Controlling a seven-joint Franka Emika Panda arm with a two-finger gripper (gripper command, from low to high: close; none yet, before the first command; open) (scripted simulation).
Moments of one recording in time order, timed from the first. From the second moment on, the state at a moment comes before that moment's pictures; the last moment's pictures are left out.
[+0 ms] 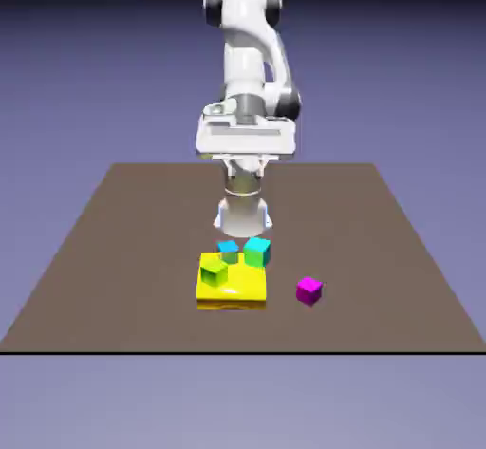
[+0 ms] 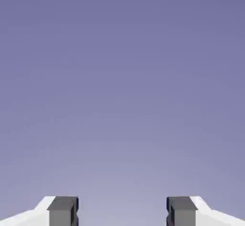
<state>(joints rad) 0.03 -0.53 0.01 -2.80 0.01 3.02 0.79</state>
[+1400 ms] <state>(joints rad) 0.12 0.02 0.09 -2.68 0.20 2.62 1.51</state>
